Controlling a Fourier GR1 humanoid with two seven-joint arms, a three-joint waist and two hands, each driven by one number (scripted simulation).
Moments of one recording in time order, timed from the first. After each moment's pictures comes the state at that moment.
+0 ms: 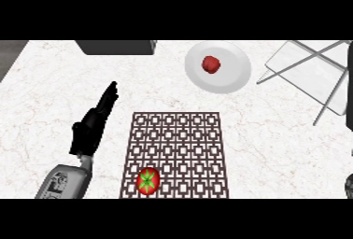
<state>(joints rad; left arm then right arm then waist) -0.20 0.17 -0.16 -1.43 -0.03 0.11 0.03 -1.07 -0.35 -0.54 -0.93 1.86 -0.59 1.06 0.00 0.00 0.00</state>
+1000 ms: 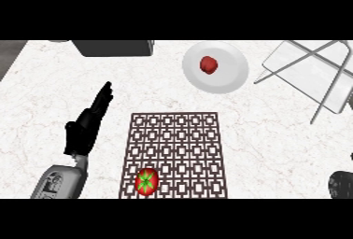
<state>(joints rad) -0.19 0.18 -0.11 -1.42 -0.03 0.08 0.02 -1.09 -0.28 -0.58 -1.43 1.82 -0.59 1.06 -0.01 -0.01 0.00</state>
